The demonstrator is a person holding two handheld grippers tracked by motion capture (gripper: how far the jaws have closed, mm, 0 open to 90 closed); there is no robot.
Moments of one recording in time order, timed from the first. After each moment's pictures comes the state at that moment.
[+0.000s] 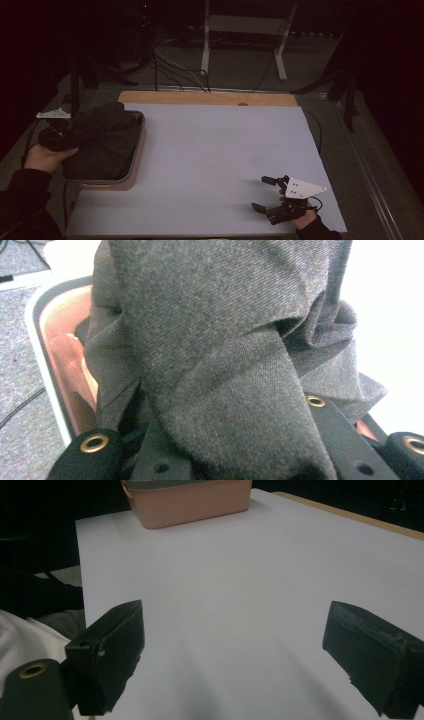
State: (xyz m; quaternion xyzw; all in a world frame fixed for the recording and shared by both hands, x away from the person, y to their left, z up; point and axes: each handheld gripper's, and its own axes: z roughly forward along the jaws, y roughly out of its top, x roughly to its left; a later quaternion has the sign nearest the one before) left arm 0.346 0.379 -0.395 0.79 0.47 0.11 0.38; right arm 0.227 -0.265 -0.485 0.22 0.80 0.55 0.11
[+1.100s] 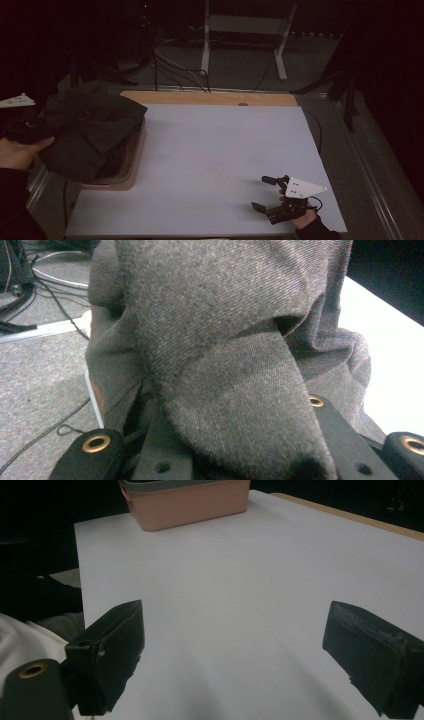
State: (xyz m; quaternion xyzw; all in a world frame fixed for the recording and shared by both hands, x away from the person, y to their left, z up) left arm 0.320 0.401 -0.329 0.75 0.46 0.16 0.45; right arm 0.227 -0.265 -0.485 0.22 0.80 0.55 0.11
